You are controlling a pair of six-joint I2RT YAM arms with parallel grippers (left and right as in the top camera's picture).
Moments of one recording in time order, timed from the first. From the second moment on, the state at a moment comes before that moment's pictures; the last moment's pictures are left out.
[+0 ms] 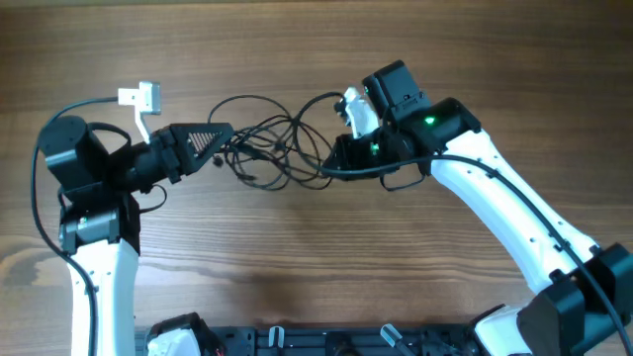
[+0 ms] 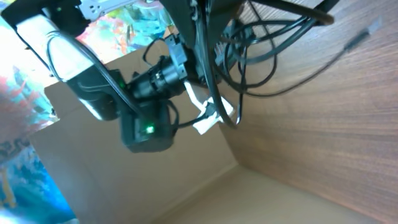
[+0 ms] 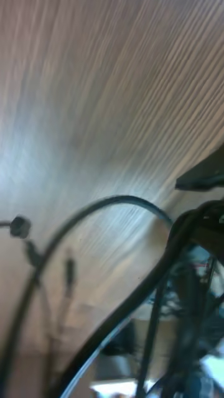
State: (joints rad) left arm 0.28 1.10 0.80 0.03 1.37 -0.70; right arm 0.50 1.63 1.37 -0.94 -0.58 0.29
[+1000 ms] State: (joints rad) left arm 0.07 1.07 0.84 0.14 1.26 -1.00; right arm 0.55 1.61 1.40 -0.63 -0.61 0.34
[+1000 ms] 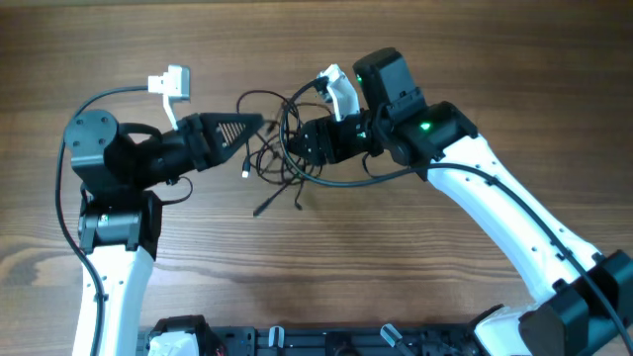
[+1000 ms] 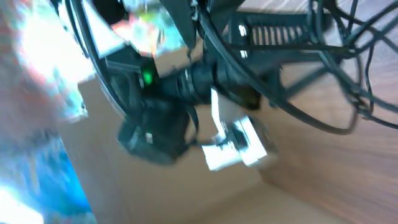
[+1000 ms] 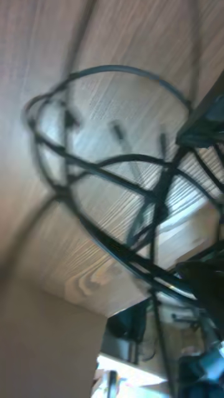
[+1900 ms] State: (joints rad) left arm 0.25 1.10 0.84 0.07 1.39 -0.87; right arm 0.59 1.81 1.40 -0.81 -0.41 0.68
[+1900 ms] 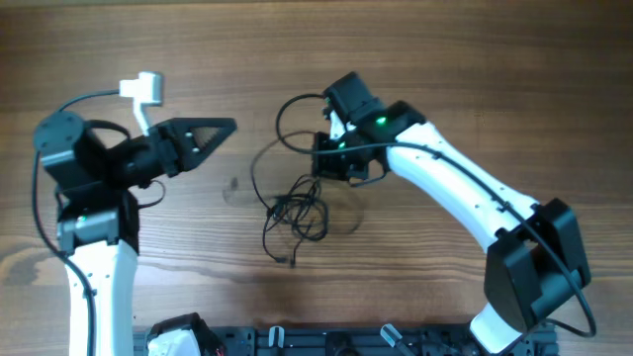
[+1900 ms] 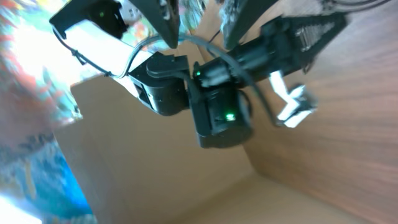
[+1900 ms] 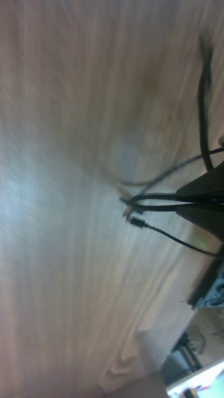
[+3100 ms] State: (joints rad) left arm -0.23 1.40 0.85 -0.49 0.80 -0.18; right arm 0.47 1.54 1.45 -0.94 -0.79 0.39
